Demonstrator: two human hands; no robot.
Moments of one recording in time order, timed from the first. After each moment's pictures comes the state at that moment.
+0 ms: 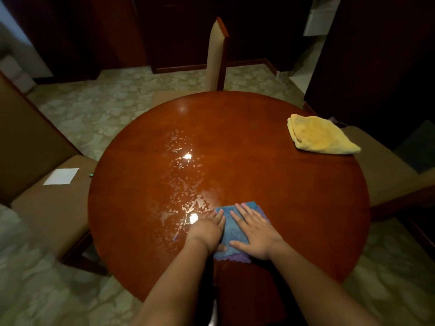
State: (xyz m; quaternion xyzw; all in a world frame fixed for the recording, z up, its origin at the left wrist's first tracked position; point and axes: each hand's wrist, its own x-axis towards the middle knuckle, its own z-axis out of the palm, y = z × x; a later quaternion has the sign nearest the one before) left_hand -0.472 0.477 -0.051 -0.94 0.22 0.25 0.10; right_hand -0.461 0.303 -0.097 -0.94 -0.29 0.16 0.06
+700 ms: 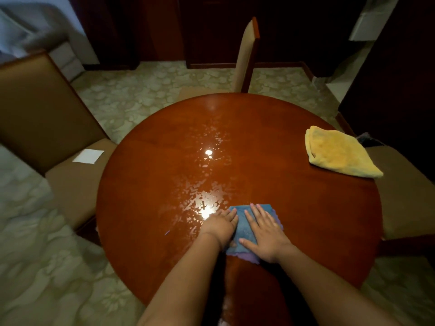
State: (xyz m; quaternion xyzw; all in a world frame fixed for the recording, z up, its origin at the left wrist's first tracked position) left_hand -0.448 0.423 -0.050 -0.95 0.16 0.25 0.08; right_hand -0.429 0.256 -0.088 -0.94 -0.30 0.19 0.05
